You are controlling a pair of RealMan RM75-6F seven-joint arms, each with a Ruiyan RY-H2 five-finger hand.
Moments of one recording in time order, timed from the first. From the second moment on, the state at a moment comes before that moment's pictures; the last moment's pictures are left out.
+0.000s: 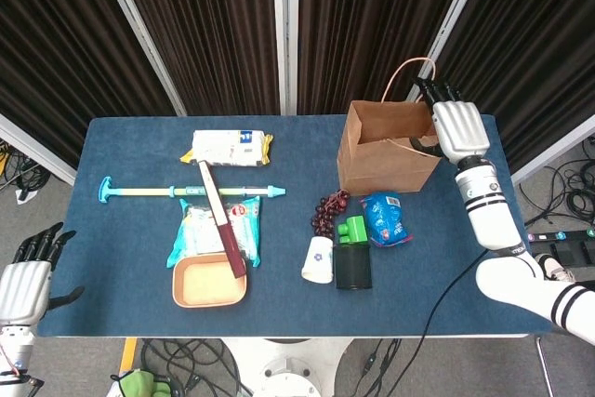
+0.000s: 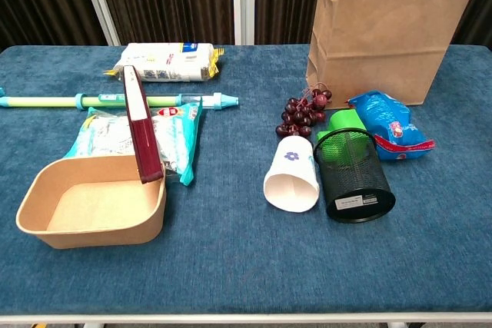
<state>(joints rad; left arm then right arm) -0.05 -1.21 -0.03 -1.56 1.47 1.49 0.07 0.80 -1.16 0.41 -1.51 -0.91 0.92 -0.19</state>
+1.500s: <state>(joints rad) -0.04 -1.21 -0.02 -1.57 1.47 1.50 0.06 0.53 -1.33 0.04 -1.31 -1.60 1.02 0.09</state>
